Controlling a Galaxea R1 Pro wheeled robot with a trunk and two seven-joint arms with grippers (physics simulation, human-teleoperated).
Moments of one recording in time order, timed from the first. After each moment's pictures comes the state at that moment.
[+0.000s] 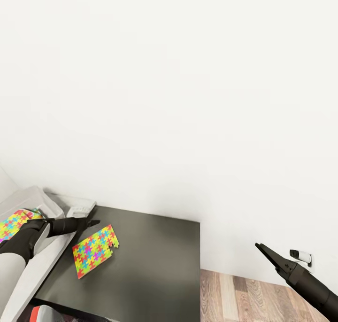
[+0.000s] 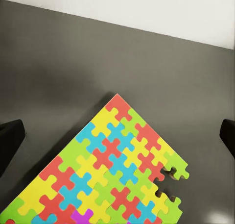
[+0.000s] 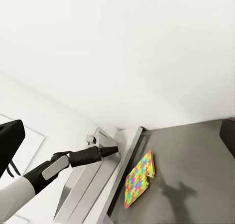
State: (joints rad) left arm -0.81 0.38 0.12 -0.52 -0.04 0.46 -0.78; right arm 0.02 -0.22 -0.43 -1.48 -0.81 0.67 1.09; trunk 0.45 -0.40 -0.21
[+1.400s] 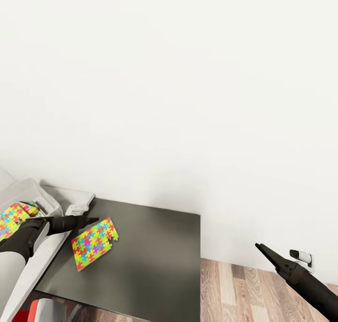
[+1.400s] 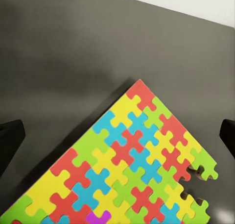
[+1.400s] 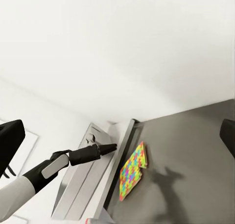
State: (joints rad) left arm -0.82 0.38 0.14 -0.52 -0.04 0.44 -0.75; right arm 0.02 -0.22 -0.43 -1.48 -0.81 0.67 1.09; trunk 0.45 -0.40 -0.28
